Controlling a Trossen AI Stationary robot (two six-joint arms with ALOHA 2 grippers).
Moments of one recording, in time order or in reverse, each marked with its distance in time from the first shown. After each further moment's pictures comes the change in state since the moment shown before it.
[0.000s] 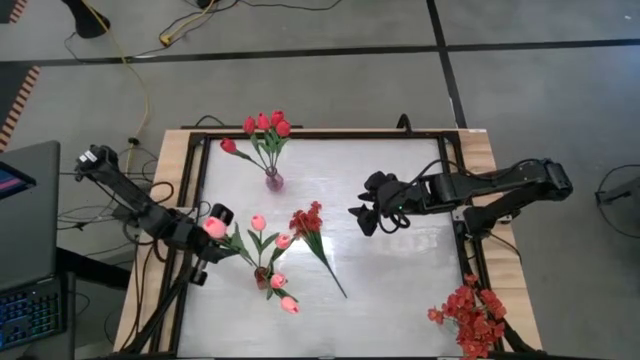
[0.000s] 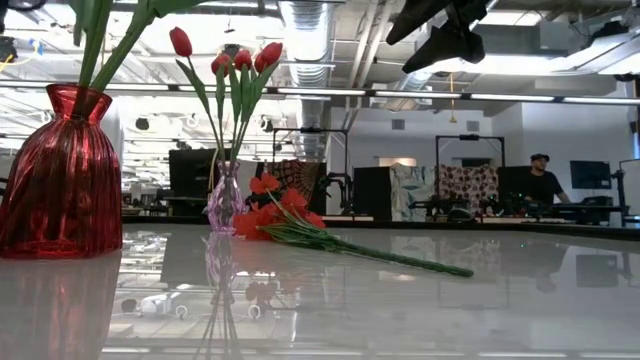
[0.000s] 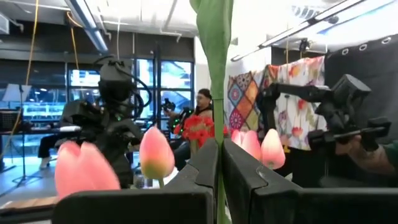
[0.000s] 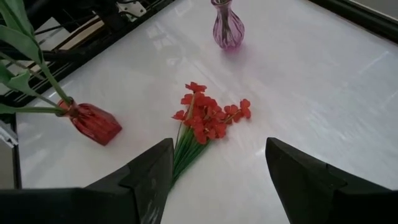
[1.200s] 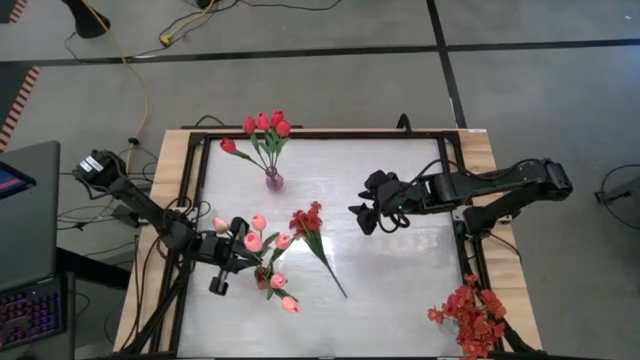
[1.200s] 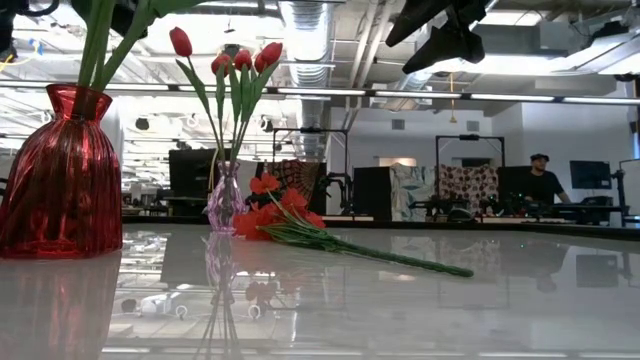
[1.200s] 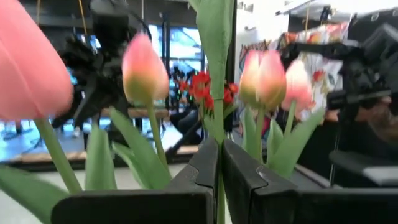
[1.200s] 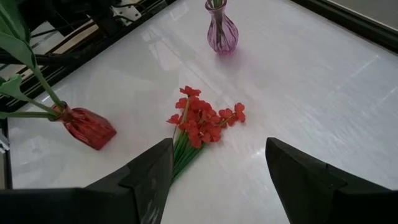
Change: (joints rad) left arm 0.024 0.370 -0.029 0.265 -0.044 -0.076; right arm 0.000 0.000 0.000 -0.001 0.023 -0.003
